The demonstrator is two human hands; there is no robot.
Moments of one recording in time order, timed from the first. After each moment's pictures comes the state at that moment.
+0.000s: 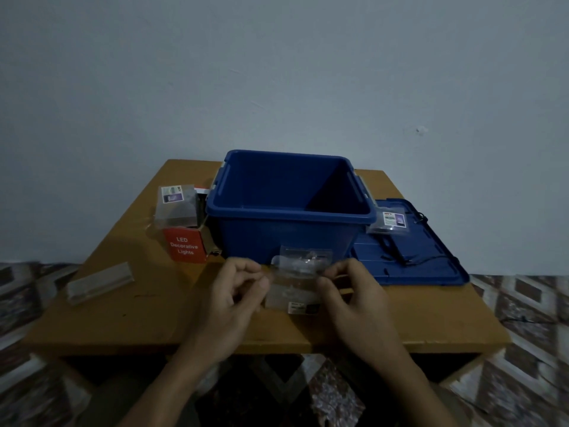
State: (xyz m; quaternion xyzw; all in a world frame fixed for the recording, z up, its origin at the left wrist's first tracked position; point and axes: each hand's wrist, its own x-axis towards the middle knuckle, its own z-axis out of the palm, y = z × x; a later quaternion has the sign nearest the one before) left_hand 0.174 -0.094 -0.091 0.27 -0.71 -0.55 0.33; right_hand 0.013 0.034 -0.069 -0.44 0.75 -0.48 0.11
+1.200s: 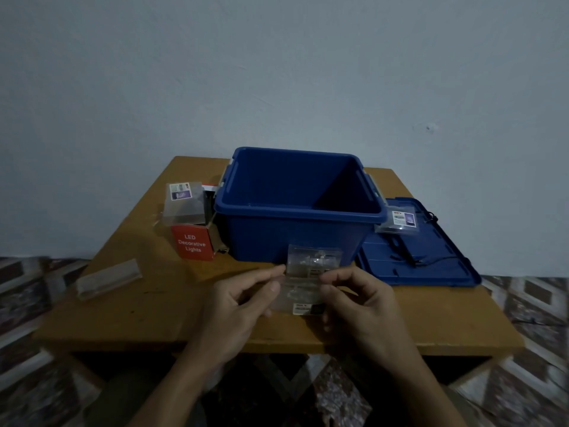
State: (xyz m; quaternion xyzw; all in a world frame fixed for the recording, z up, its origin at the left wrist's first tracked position) left_hand 0.179 -0.093 -0.092 0.26 -0.69 -0.58 0.34; right_hand 0.017 0.038 -0.064 -0.38 0.63 -0.60 0.30
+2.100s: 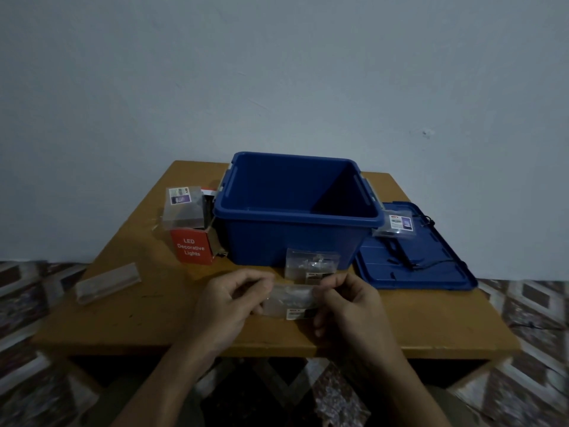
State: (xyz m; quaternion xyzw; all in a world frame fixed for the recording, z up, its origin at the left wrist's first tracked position) left_hand 0.180 -0.094 -0.070 0.35 -0.68 -0.57 0.31; right_hand 0.025 0.024 -0.068 -0.27 0.66 -0.61 0.34
